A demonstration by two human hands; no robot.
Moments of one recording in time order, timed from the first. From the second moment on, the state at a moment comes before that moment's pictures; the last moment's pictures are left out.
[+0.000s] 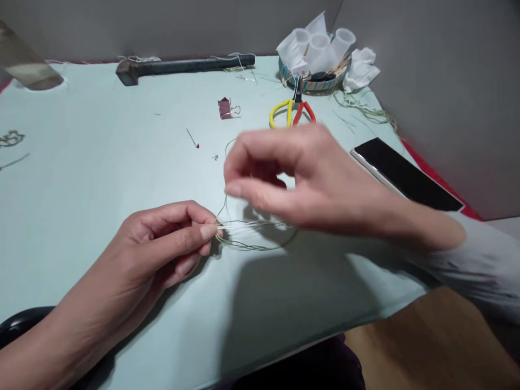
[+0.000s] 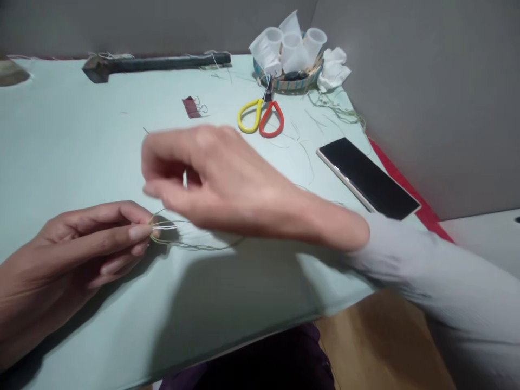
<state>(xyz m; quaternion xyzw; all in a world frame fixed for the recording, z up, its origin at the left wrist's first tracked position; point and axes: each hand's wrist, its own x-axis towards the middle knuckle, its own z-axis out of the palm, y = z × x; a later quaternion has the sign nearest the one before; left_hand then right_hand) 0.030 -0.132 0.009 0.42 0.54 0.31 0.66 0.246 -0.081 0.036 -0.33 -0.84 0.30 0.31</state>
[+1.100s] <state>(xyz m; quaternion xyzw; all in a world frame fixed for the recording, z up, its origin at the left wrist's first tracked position) 0.023 -0.136 0.001 0.43 0.60 0.30 0.61 0.245 -0.111 0.013 -0.33 -0.84 0.36 0.23</state>
